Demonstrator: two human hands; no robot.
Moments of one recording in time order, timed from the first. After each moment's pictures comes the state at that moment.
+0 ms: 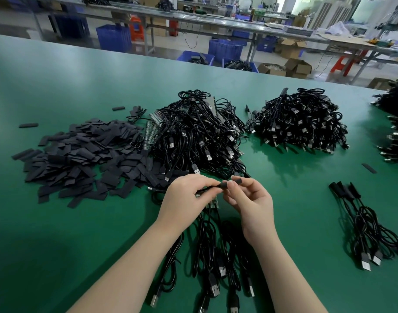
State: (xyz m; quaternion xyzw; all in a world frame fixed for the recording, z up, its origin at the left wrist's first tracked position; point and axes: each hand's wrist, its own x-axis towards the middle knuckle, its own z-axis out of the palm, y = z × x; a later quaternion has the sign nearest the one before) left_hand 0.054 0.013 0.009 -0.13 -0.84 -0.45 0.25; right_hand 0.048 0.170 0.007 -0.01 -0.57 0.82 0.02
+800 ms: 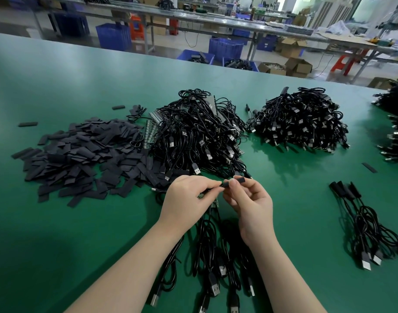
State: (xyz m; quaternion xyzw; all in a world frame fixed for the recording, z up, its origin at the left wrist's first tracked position) left_hand 0.055 0.020 0.005 -0.15 -0.84 -0.40 0.33; right_hand 0.050 0.164 0.007 -0.04 -0.53 0.85 0.04
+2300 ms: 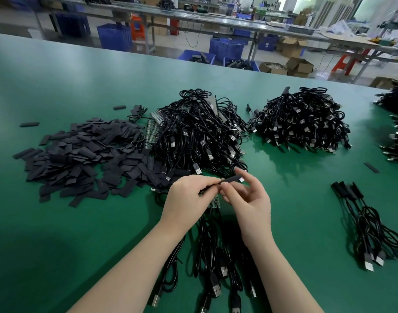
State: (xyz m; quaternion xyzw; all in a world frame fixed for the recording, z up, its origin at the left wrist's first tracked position) left_hand 0.056 0.018 0.009 -0.10 -0.85 -0.45 0.27; right_hand 0.054 0.161 0.006 0.02 -0.65 0.75 0.06
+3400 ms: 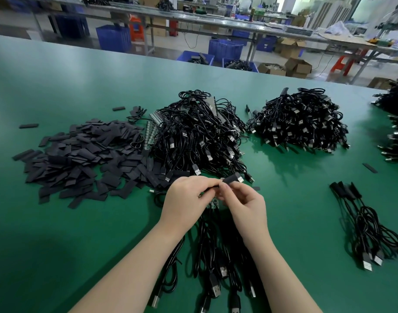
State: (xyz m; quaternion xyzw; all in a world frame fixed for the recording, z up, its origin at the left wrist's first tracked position) left_hand 0.055 0.018 0.010 -0.13 -0.86 -0.41 0.27; right_hand 0.054 0.159 0.005 0.02 -0.71 0.70 0.06
